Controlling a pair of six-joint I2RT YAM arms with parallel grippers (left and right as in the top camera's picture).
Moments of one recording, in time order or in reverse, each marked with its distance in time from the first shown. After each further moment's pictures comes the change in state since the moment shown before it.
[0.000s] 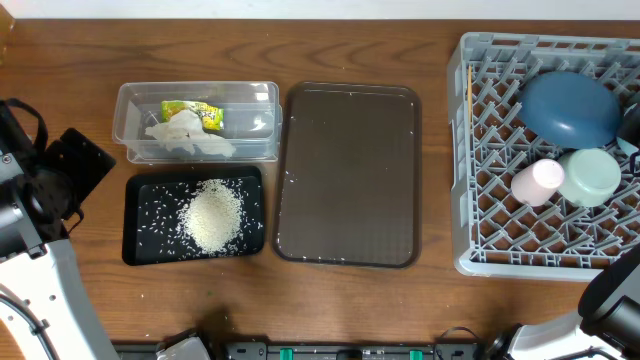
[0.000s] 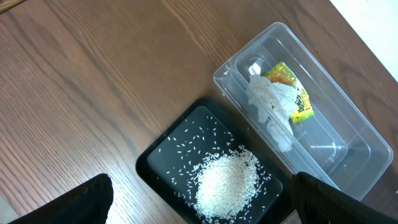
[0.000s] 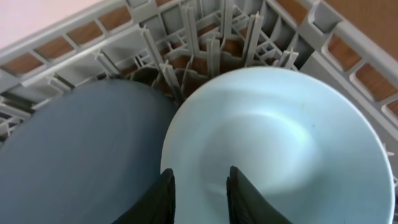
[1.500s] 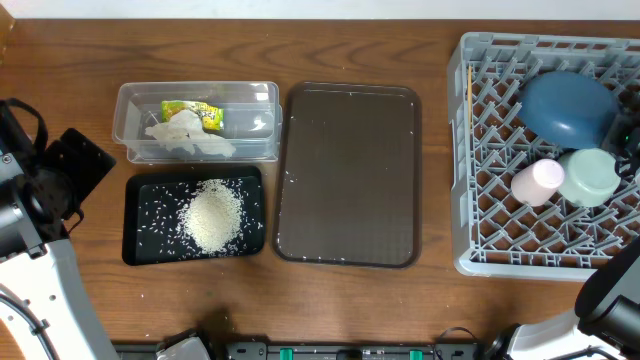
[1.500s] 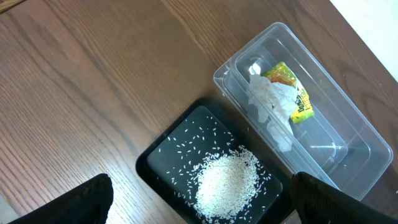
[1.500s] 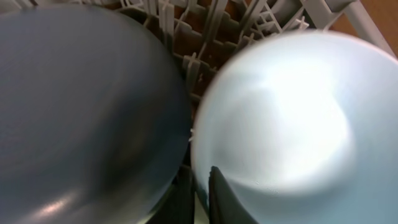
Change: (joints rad) left arm 0.000 0.000 0.000 0.000 0.000 0.000; right arm 0.053 0.000 0.000 -0.119 0.139 -0.195
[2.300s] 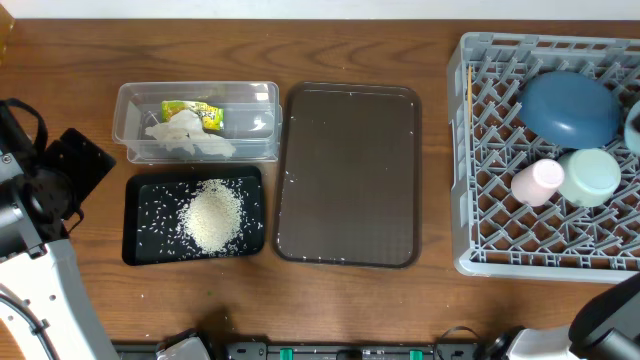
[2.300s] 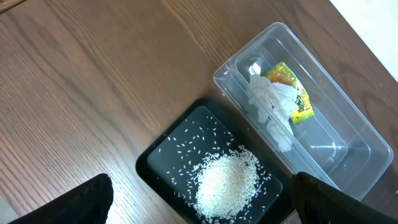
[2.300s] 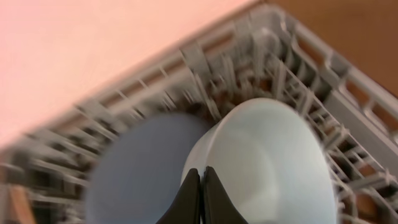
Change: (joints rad) left arm 0.000 0.000 0.000 0.000 0.000 0.000; right arm -0.131 -0.130 0.017 0.108 -0.391 0.257
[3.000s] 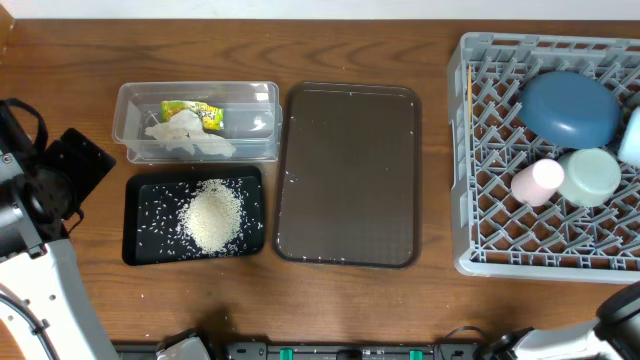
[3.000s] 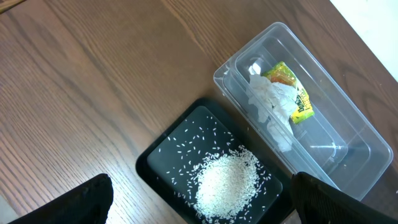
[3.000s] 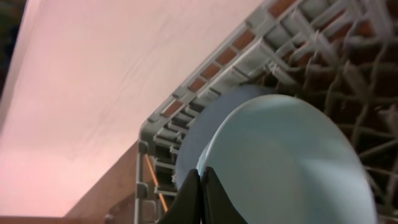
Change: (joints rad) left arm 0.000 0.000 0.000 0.000 0.000 0.000; right arm -0.241 0.134 0.005 0.011 -0.665 0.185
